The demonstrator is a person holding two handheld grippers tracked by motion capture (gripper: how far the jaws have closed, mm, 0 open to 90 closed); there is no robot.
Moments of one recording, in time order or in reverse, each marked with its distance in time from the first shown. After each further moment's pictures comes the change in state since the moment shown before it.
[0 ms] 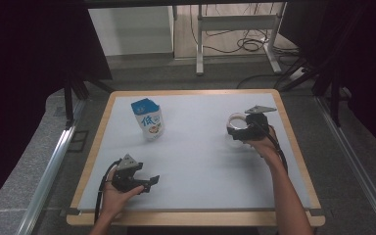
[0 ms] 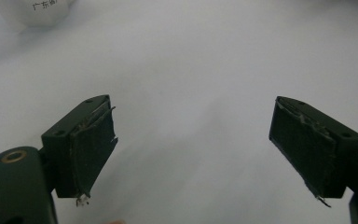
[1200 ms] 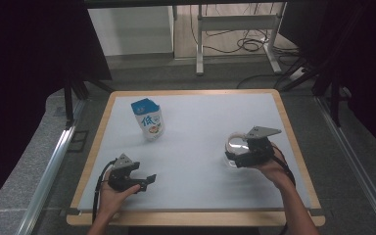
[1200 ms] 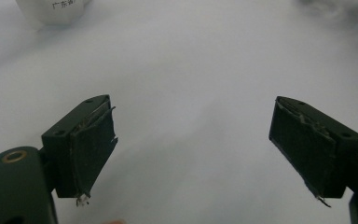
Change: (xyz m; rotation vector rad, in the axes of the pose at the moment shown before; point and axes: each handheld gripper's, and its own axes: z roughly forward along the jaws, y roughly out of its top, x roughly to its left) left arm 0.009 -0.003 -0.006 -0.019 0.000 -0.030; right arm 0.057 -0.033 -0.069 -0.006 0.176 -0.191
